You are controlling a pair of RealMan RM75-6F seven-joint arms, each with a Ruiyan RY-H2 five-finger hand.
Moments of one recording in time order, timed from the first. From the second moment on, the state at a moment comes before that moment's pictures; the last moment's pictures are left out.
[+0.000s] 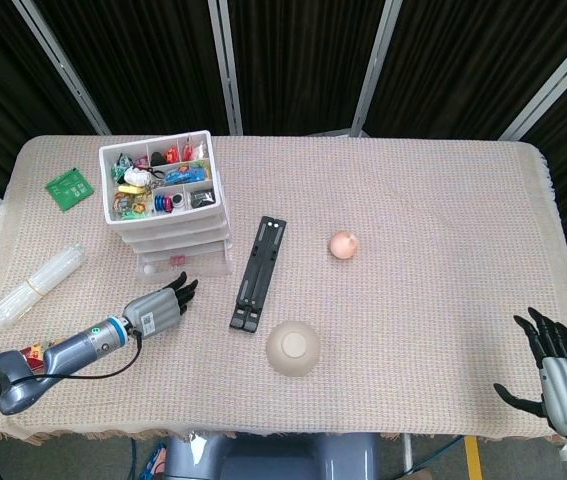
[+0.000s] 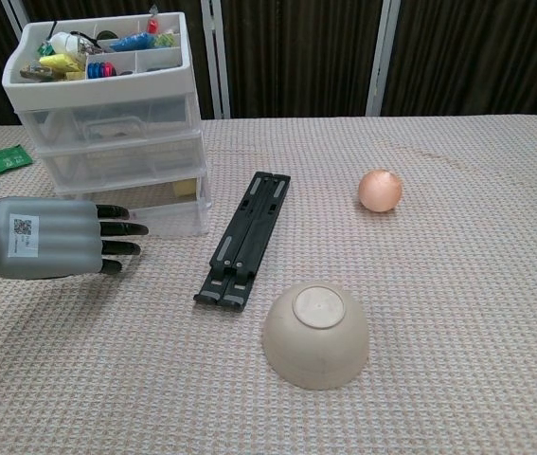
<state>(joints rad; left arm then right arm) -0.83 -1.38 0.14 -1.26 1.75 0.75 0.75 -0.02 -1.05 0.01 -1.81 -1.50 1.49 0.00</state>
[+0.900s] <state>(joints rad) -0.82 -1.43 0.06 -1.15 1.60 0.69 0.80 -0.02 -1.05 0.02 -1.80 -1.49 1.50 0.00</state>
